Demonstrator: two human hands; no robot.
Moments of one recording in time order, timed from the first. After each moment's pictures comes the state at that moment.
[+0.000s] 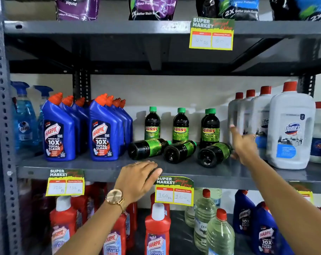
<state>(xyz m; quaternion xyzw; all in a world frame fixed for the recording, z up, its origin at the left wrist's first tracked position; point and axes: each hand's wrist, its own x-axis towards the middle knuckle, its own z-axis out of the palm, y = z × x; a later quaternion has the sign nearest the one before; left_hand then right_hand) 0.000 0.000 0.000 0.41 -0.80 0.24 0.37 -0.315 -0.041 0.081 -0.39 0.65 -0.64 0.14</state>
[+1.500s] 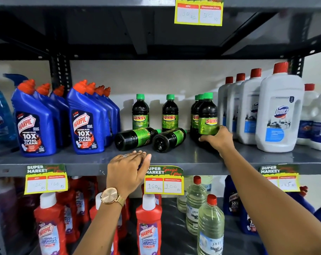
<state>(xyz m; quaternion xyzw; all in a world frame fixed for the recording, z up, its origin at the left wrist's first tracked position) -0.019 -0.013 -0.013 0.45 -0.71 0.34 0.43 -0.307 -0.074 0.048 -0.49 0.67 -0.55 0.13</state>
